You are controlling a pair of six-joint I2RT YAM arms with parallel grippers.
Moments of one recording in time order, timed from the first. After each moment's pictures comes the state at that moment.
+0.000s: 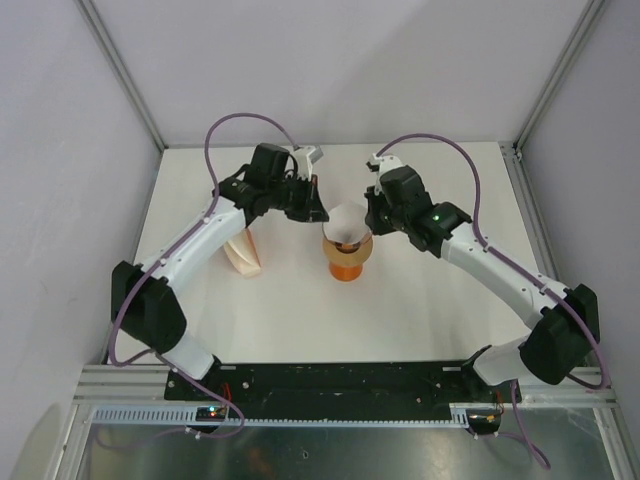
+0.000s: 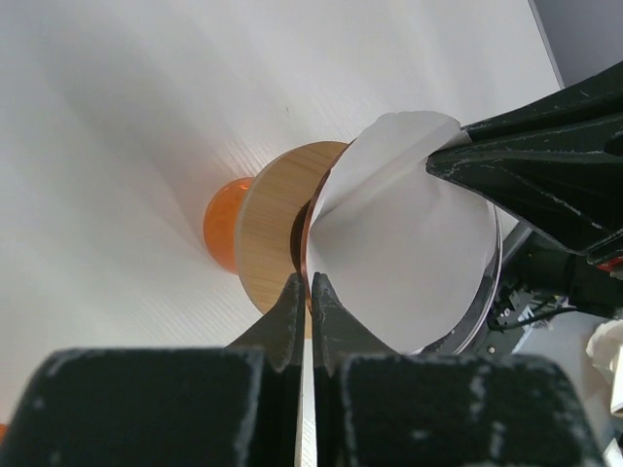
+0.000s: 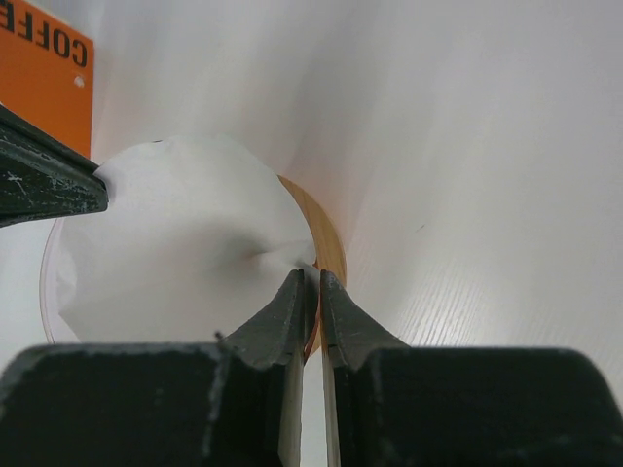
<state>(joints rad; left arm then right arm) -0.50 1.57 1.41 -0.57 0.46 -0.26 0.66 1.42 1.28 -0.51 0.11 0.27</state>
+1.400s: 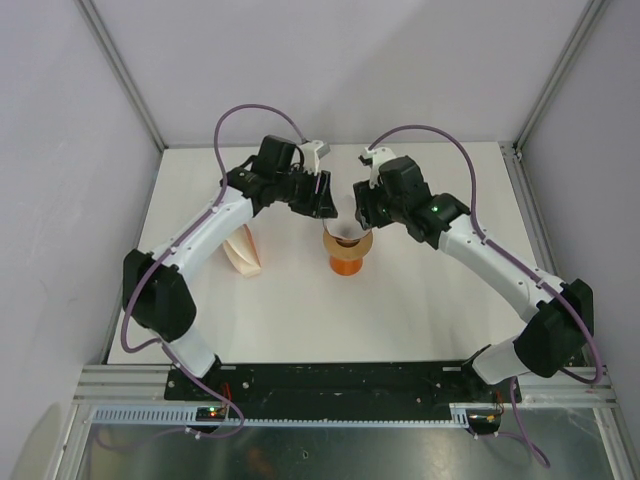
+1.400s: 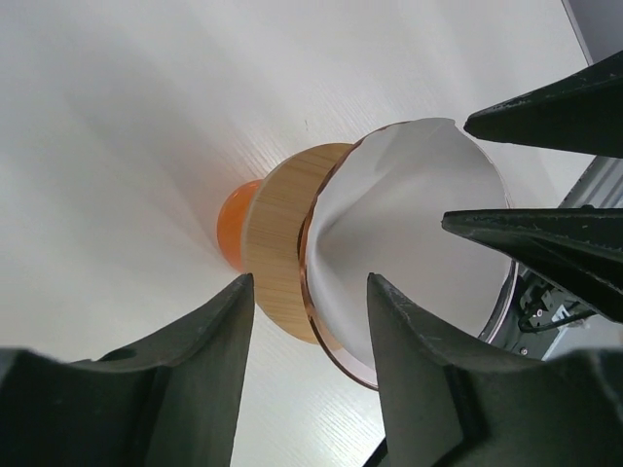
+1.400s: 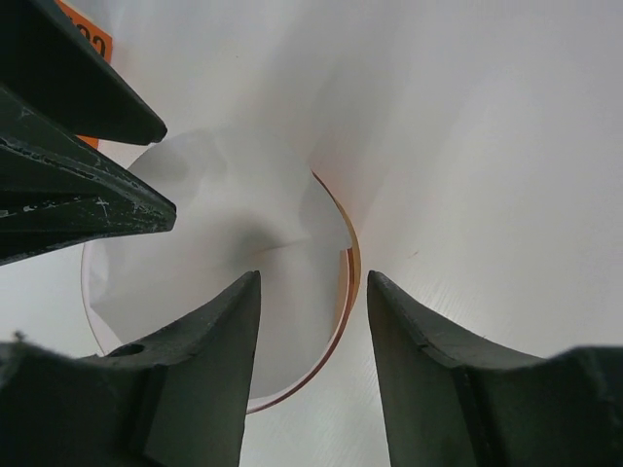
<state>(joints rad) -0.50 1.67 1.53 -0.61 0.46 -0.17 0.64 1.46 1.35 -0.51 0.04 0.17</state>
